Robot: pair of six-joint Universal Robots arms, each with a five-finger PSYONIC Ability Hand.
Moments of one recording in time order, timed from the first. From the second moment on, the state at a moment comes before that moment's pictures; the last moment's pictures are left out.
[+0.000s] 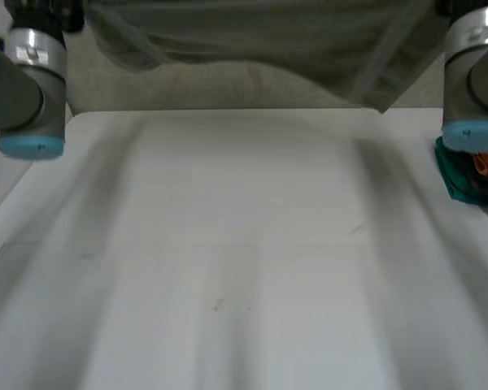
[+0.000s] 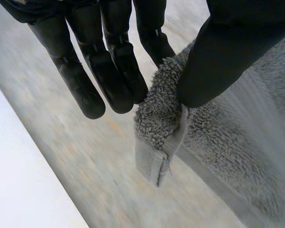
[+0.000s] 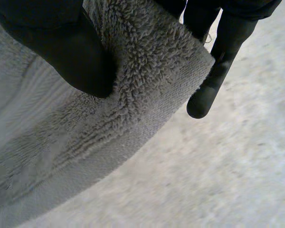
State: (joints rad) left arm 4.47 -2.22 -0.83 3.64 -1.55 3.54; right arm 1.85 -0.94 0.76 -0.40 1.66 2.56; left_hand 1.14 1.20 1.19 1.20 0.97; right_hand 1.13 1.19 1.19 1.20 0.99
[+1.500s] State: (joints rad) left arm 4.32 -2.30 -1.02 3.20 -1.61 3.87; right arm 1.85 -0.82 1.05 -0.04 1.73 2.30; left_hand 0.19 0.21 0.21 0.20 0.05; right_hand 0.23 0.21 0.21 0.21 0.05
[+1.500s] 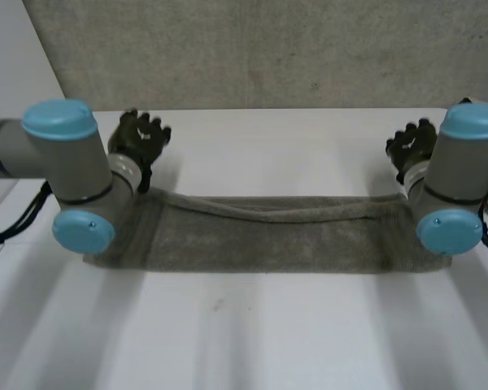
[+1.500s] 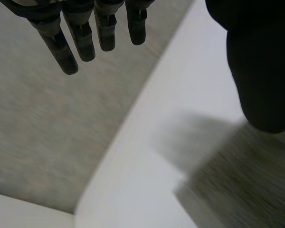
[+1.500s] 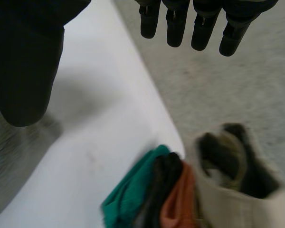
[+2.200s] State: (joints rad) left arm 4.38 -2.36 -1.25 3.42 -1.37 3.74; right arm 1.70 -0.89 1.25 -0.02 1.30 2.81; left_hand 0.19 0.21 0.21 0.20 0.05; right_hand 0.23 0.21 0.21 0.21 0.05
